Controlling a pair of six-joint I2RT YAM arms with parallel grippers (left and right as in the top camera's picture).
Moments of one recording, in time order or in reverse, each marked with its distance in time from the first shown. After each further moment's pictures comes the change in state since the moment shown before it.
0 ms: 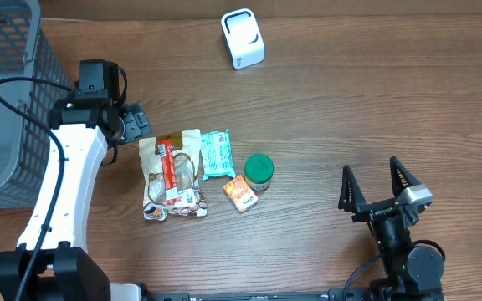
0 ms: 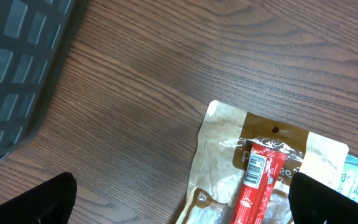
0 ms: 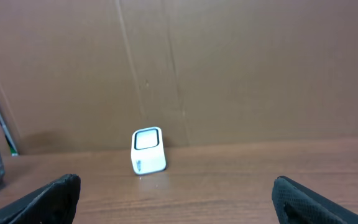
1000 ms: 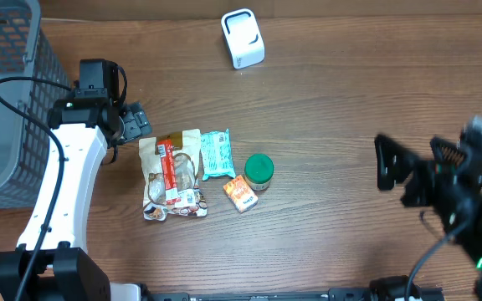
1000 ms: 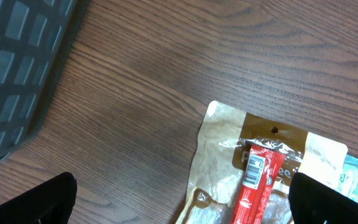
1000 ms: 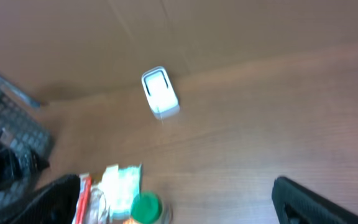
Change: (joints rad) left arm 0.000 0.000 0.005 -0.002 -0.001 0.000; right arm 0.000 0.805 1.408 -1.208 -0.025 0.132
